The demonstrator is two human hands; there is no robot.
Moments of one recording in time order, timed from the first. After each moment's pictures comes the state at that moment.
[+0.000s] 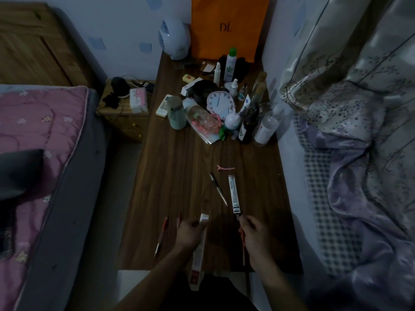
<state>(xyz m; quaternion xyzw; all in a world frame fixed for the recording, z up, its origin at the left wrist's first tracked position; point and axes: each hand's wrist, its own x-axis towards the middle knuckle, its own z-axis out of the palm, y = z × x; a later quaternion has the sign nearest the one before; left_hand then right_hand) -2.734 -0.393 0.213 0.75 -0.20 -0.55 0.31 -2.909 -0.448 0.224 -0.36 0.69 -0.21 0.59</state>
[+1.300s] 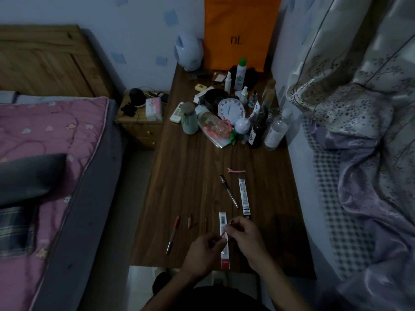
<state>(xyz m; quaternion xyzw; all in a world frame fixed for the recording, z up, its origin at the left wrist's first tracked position) -2.757 -0.342 0.241 0.73 -0.40 -0.48 0.29 -2.889 -0.430 0.227 -0.51 0.55 -0.15 0.64</state>
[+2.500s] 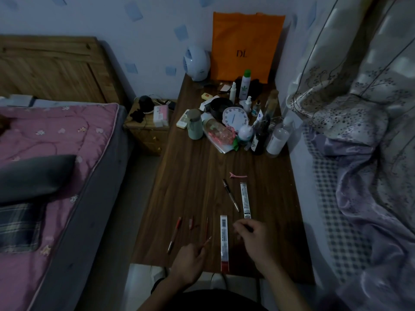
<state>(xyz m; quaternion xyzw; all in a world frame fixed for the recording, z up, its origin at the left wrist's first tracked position) -2.742 -0.311 0.230 0.77 -0.43 -0.41 0.24 -2.903 -0.428 0.247 -0.58 0.56 -0.20 0.55</state>
